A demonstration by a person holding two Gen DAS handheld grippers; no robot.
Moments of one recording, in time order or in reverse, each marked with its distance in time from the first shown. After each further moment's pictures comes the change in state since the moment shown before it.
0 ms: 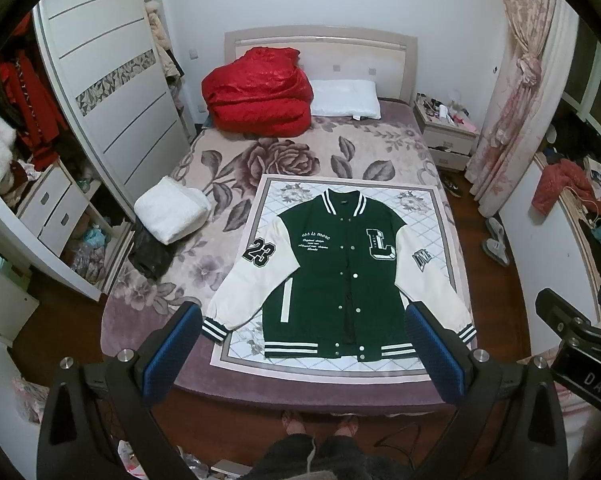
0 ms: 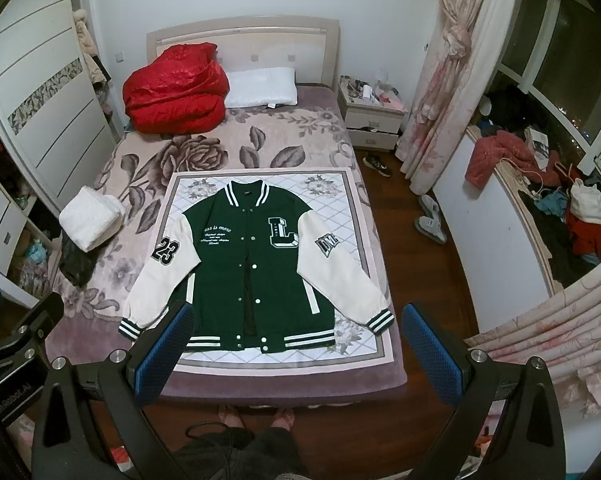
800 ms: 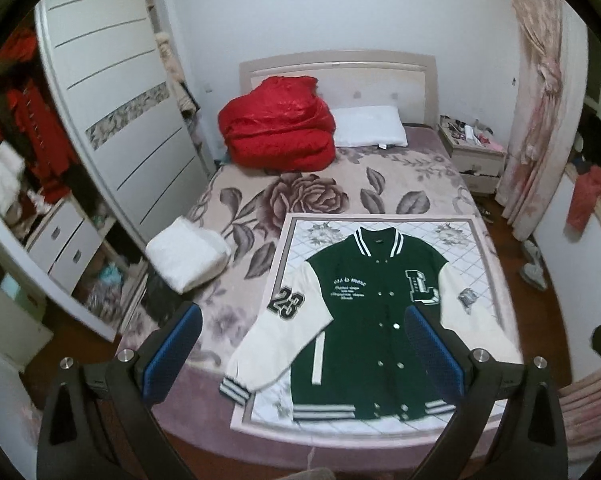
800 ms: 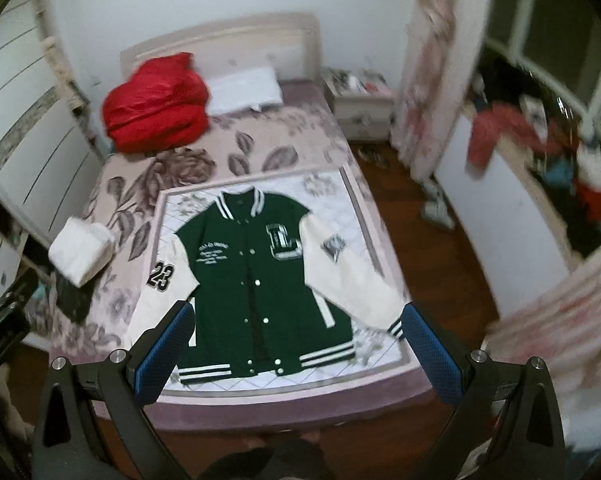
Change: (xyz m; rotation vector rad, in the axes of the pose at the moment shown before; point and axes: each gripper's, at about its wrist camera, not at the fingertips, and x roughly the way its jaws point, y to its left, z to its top) left arm 0.116 0.004 0.032 0.058 -0.141 0.106; right arm 0.120 -0.022 0.004 0.213 0.036 0.033
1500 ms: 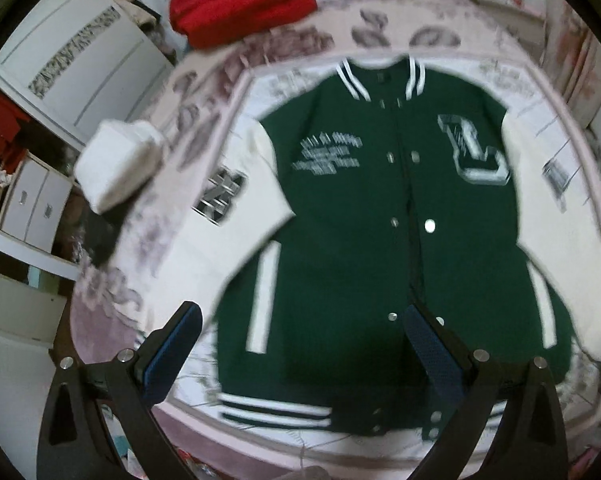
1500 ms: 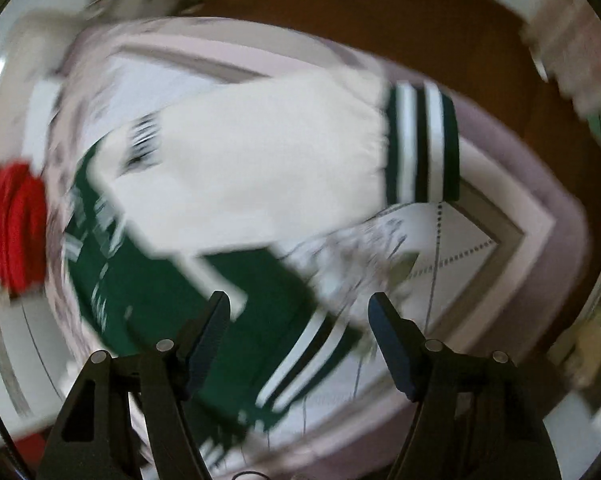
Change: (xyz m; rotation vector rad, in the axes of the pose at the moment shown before) left arm 0.351 -0.148 -0.155 0.091 0.403 0.138; right arm 0.545 -0.305 -0.190 0.916 0.449 0.116
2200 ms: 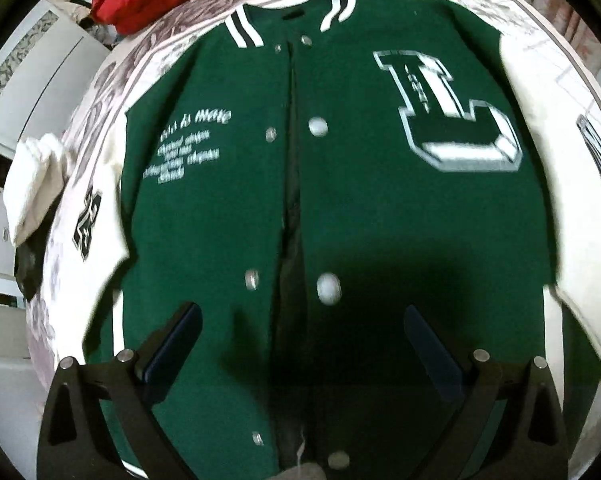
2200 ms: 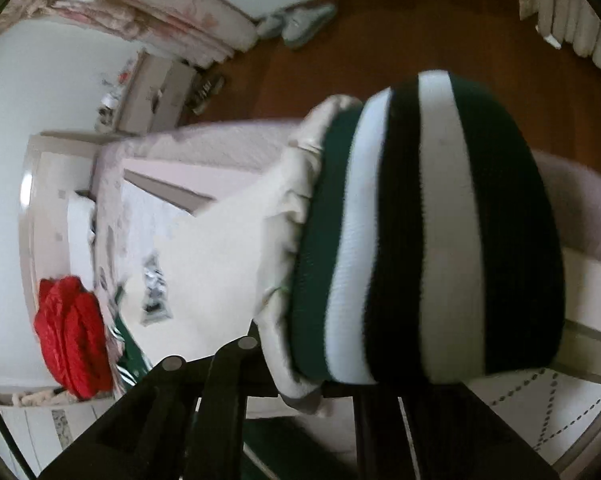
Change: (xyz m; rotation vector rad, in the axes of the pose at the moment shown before) left arm 0.133 -0.139 0.074 0.070 0.079 -0.068; right arm 0.053 0.029 0.064 0.092 -0.337 0.272
